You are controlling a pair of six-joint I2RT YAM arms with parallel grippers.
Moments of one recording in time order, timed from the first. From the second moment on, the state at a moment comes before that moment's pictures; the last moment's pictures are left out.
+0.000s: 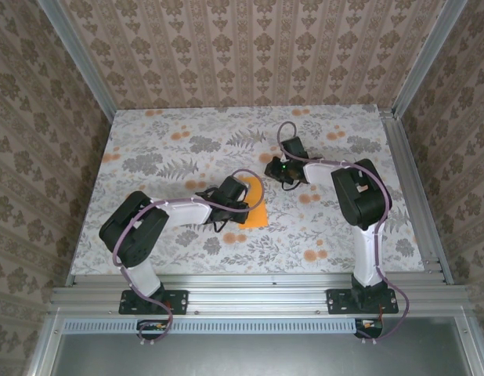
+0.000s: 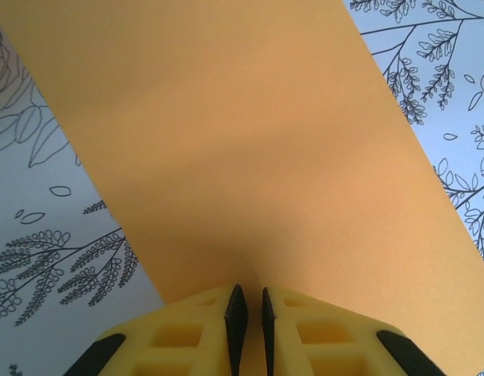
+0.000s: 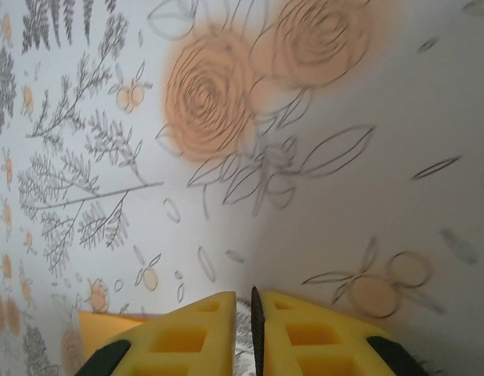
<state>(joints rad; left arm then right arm) -0.79 1.74 0.86 -0.14 0.02 -0.37 0.34 2.10 1.28 -0.05 -0.26 0.75</state>
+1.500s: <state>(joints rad) -0.76 1.66 0.93 -0.38 0.21 -0.38 0.52 1.70 0.80 -0.14 -0.47 0.71</state>
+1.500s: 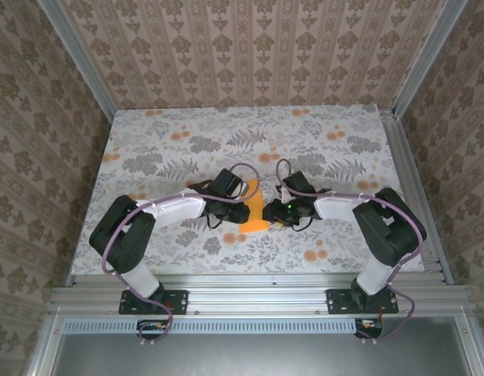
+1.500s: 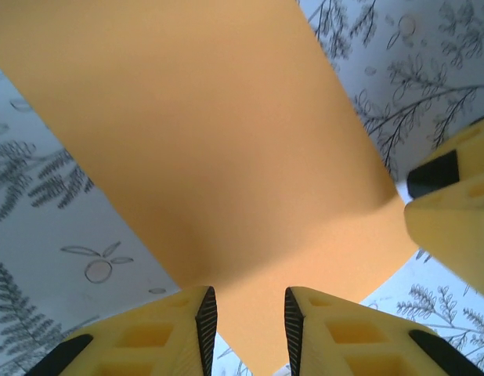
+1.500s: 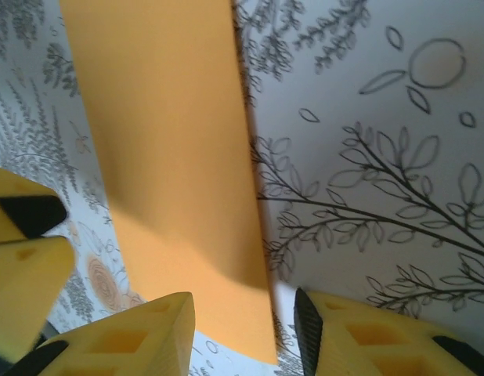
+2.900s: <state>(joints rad) -0.63 1.44 0.86 -0.37 0.27 -0.42 0.55 1.74 0.86 0.07 -0.59 0.90</state>
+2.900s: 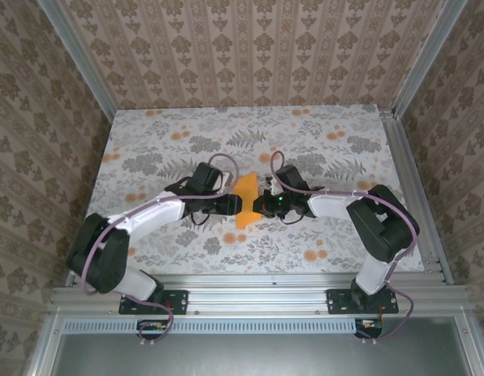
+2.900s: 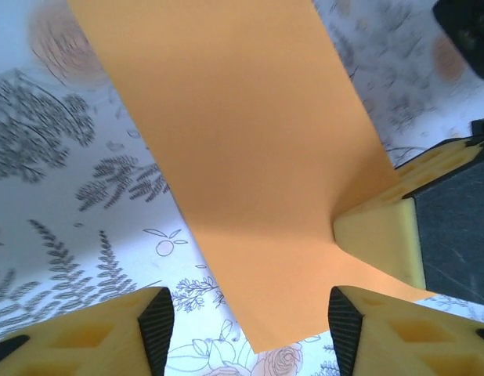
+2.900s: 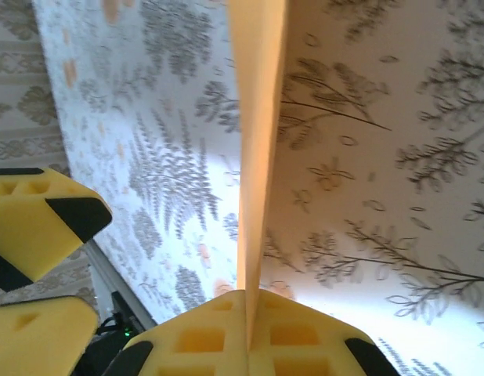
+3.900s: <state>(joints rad) -0.53 1.09 0.62 -0.20 0.40 -0.76 0.57 1.61 0.86 0.14 -0.58 1.02</state>
